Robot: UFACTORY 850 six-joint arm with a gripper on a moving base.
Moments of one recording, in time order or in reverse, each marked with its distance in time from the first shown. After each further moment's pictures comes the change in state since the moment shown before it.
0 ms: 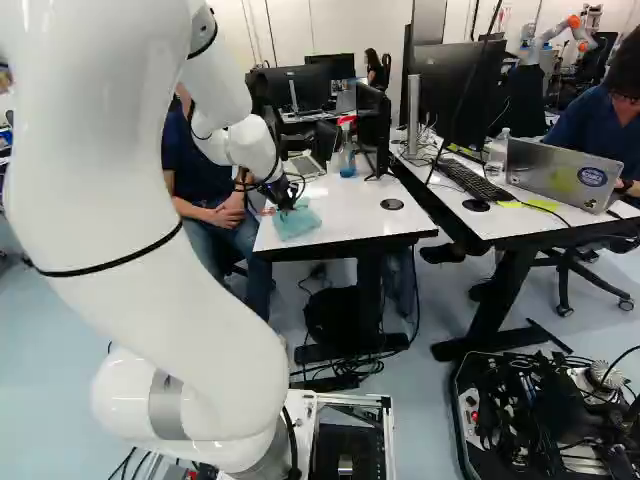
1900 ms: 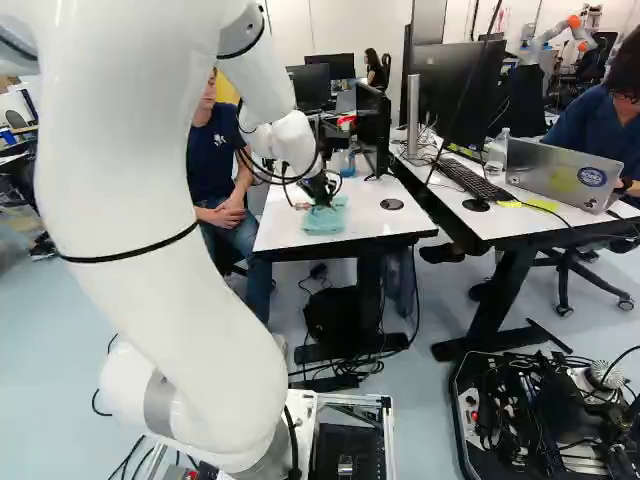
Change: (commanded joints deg) arm -11.1 -5.7 -6.4 0.0 0.0 0.0
